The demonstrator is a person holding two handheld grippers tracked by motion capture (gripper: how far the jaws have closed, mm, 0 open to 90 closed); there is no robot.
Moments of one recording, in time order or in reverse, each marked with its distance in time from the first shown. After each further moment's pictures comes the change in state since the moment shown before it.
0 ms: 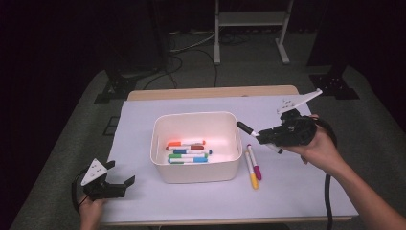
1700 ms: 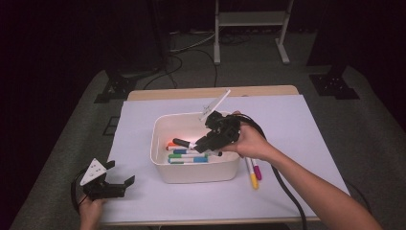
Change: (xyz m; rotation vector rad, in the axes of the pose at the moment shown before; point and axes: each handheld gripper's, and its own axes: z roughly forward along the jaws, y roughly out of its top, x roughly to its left) left arm 0.001 0.000 -0.001 -0.007 -0.008 -0.006; right arm 0.061 0.084 0.125 0.142 0.257 -0.219
